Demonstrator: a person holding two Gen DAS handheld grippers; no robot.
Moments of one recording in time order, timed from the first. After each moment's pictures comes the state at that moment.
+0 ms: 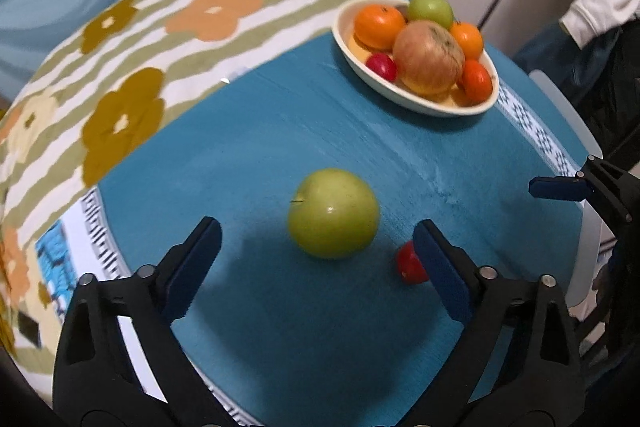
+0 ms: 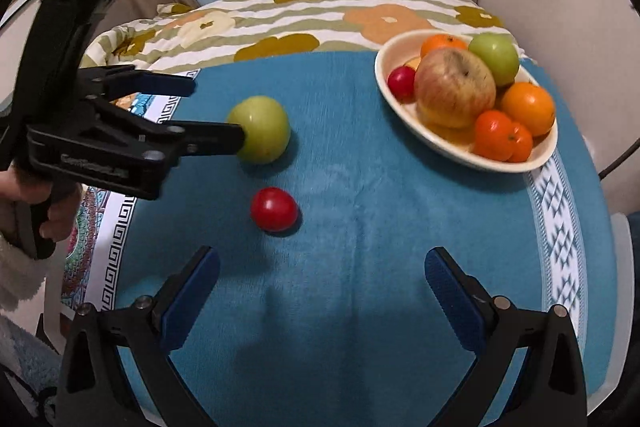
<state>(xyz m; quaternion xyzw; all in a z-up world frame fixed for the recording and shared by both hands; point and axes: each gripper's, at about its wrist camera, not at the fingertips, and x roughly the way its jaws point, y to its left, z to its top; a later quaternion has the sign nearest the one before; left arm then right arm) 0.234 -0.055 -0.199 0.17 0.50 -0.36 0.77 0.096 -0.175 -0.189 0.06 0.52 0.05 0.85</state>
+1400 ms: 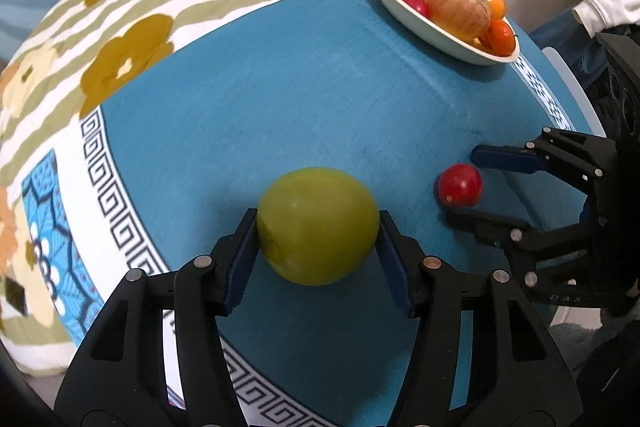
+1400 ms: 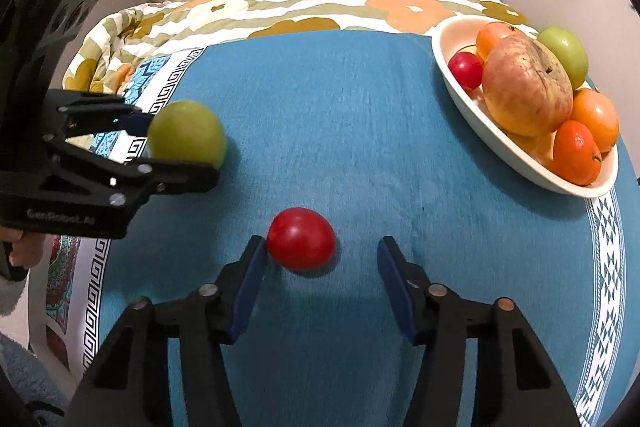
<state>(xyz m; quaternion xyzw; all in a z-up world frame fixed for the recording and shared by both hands) 0.230 -0.005 -0.228 0.15 0.55 -0.33 0.75 0.136 -0.148 -0.220 0.04 0.53 0.08 0.85</state>
